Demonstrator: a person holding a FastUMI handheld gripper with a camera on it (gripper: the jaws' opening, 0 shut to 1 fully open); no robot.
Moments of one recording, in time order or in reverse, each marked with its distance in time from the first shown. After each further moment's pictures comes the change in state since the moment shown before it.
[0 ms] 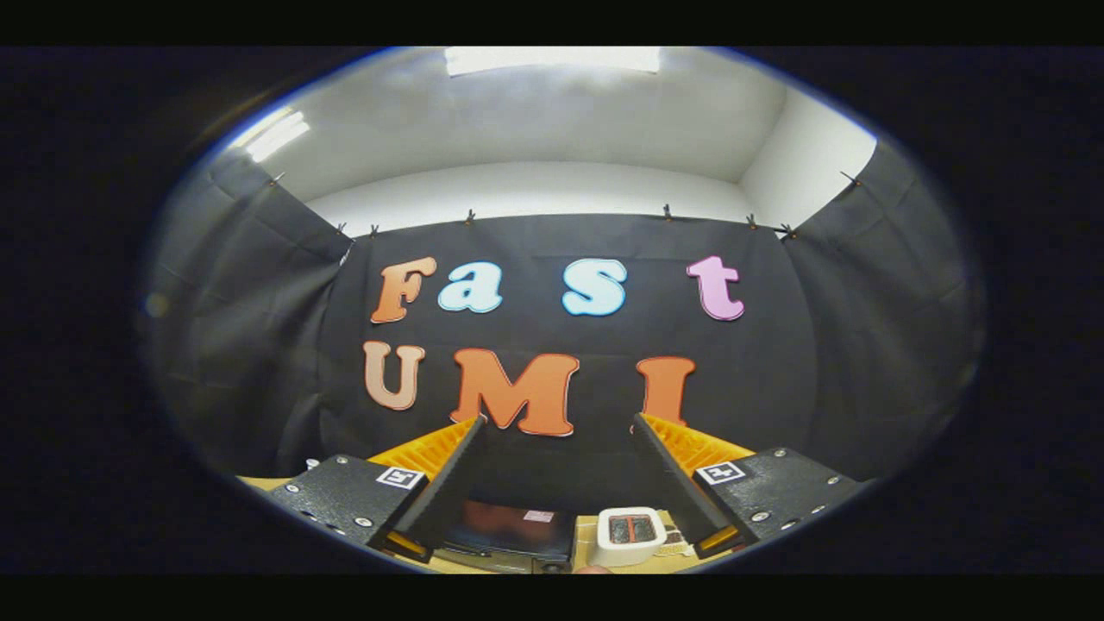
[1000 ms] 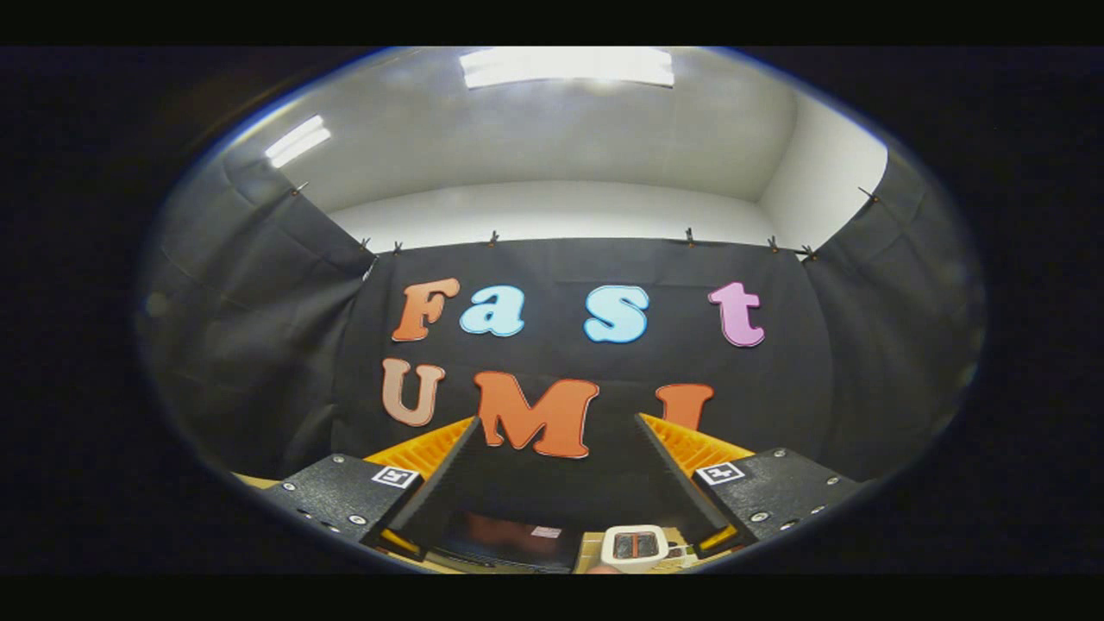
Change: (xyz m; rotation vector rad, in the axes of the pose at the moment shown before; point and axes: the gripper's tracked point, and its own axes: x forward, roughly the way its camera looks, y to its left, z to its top) arm -0.003 0.020 0.025 0.001 -0.077 0.075
